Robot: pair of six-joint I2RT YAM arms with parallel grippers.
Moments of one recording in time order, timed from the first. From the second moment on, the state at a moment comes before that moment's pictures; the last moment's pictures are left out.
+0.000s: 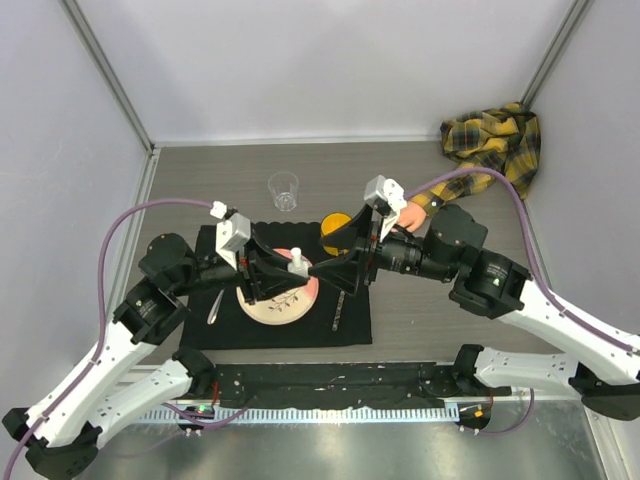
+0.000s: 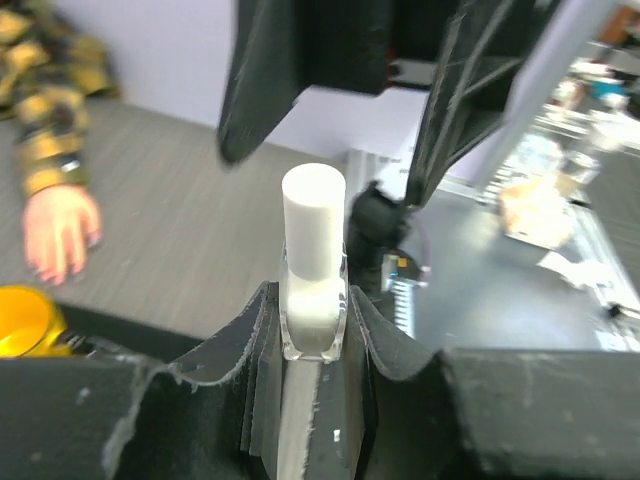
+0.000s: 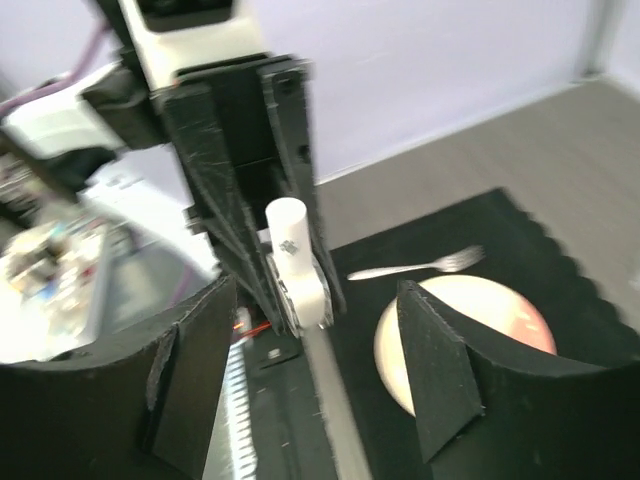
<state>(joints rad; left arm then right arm) -0.70 0.69 0.90 -0.15 0.69 -0.25 1.06 0.98 1.20 -0.20 -0.21 0.24</state>
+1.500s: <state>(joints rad) -0.75 0.73 0.99 -0.29 0.47 -0.28 1.57 1.20 1.21 0.14 0.85 -0.04</state>
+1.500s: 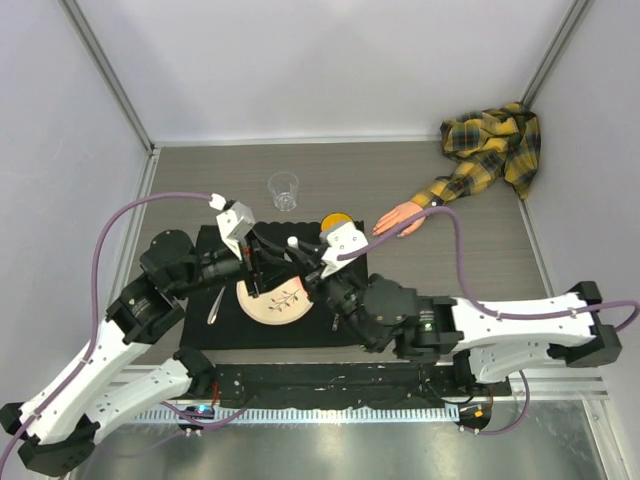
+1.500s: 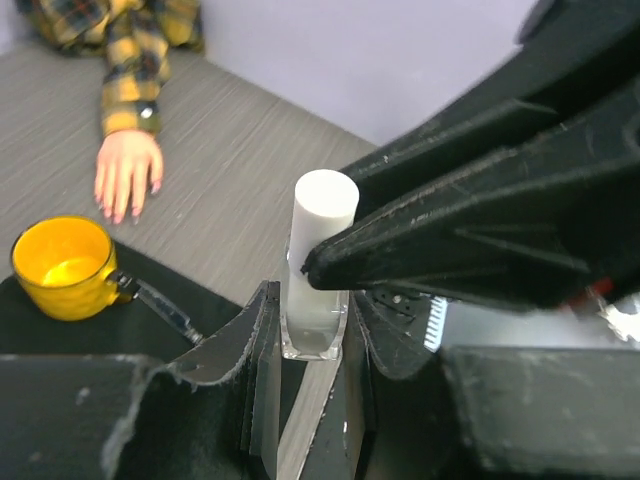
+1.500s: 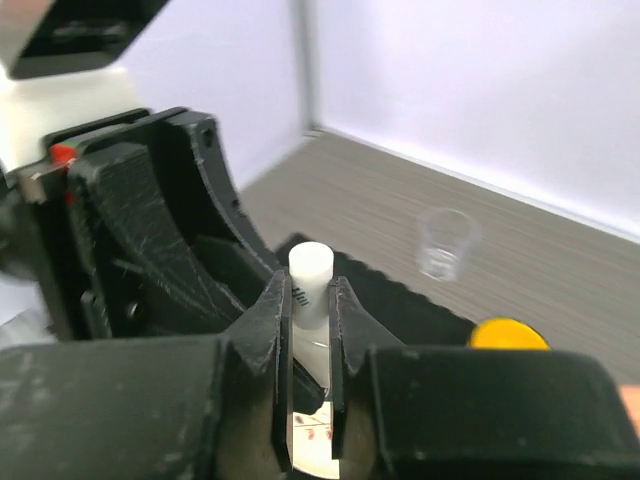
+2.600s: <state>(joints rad) -0.70 0.74 0.95 -0.13 0.86 -0.39 1.00 1.09 1.21 -0.02 -0.60 0.40</state>
